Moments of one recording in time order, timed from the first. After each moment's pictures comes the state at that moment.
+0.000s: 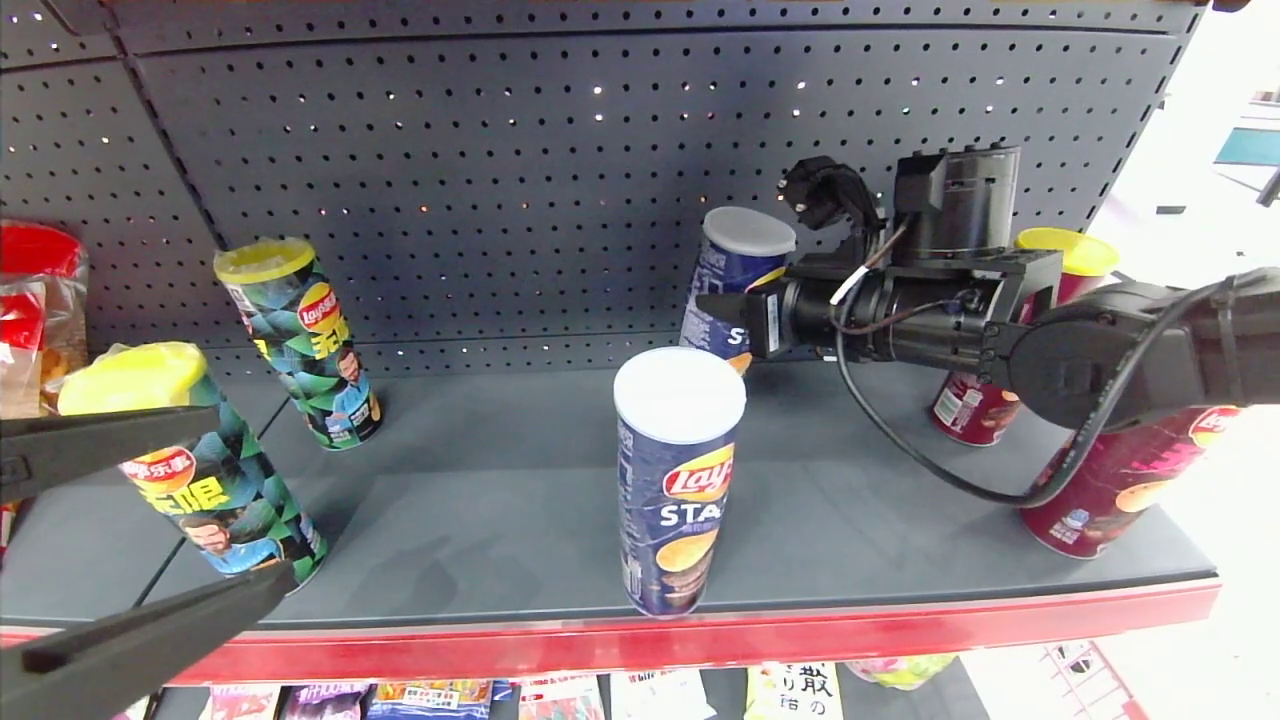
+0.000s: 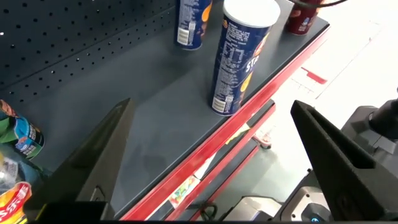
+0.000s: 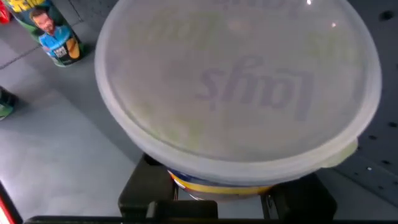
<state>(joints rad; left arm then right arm) -0.66 0.90 -0.81 0.14 -0.10 0.02 0.54 1.89 -1.29 -0.37 0.18 -0.06</state>
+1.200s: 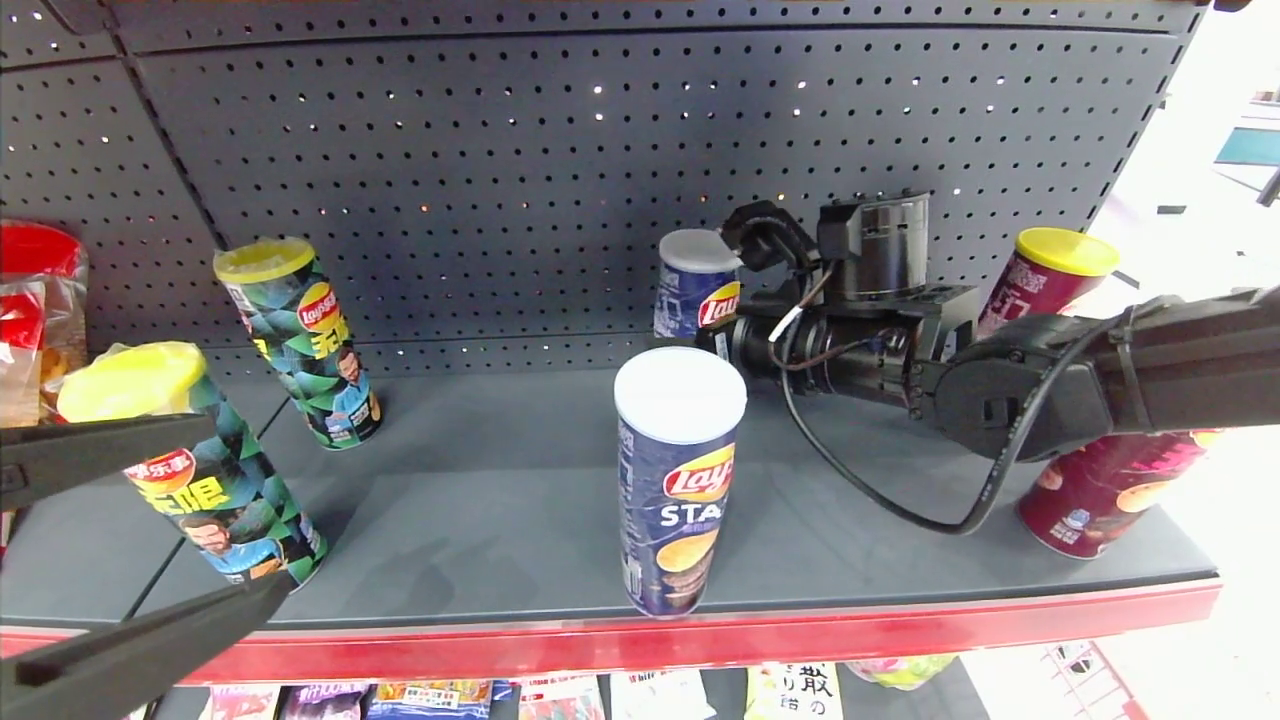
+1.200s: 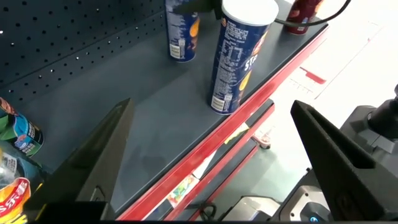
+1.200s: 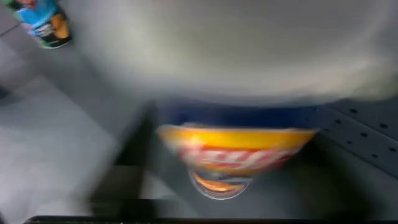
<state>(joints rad) -0.66 0.89 -0.80 0.14 -0.10 0.02 0.61 1.96 -1.30 -0.38 0.06 -0.06</state>
